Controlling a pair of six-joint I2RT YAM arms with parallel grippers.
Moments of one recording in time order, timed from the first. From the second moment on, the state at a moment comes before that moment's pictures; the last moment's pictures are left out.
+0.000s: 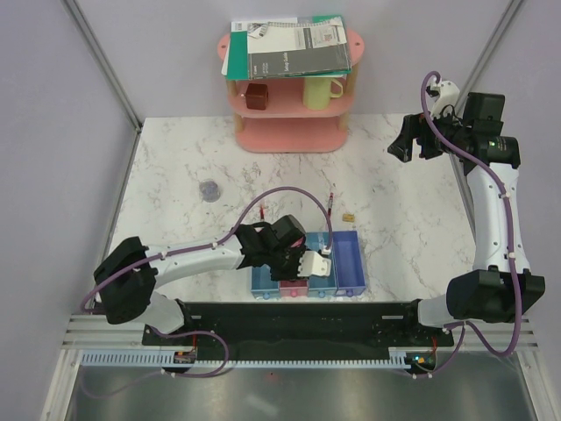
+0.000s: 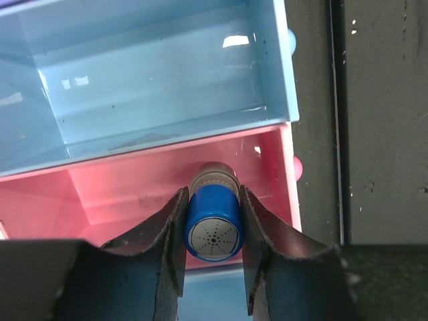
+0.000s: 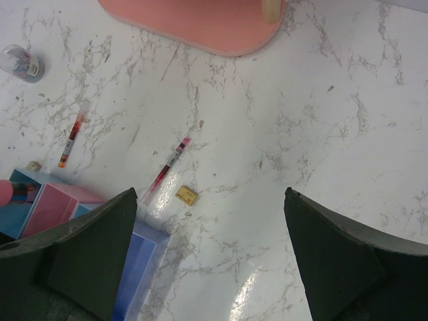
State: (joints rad) left arm -1.05 1.48 0.95 -0.51 0.30 0.64; right arm -0.14 1.43 1.63 -0.83 -0.57 -0.18
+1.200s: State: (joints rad) left arm -1.07 1.51 0.95 -0.48 0.32 0.63; right arm -0.14 1.43 1.63 -0.83 -0.58 -0.18
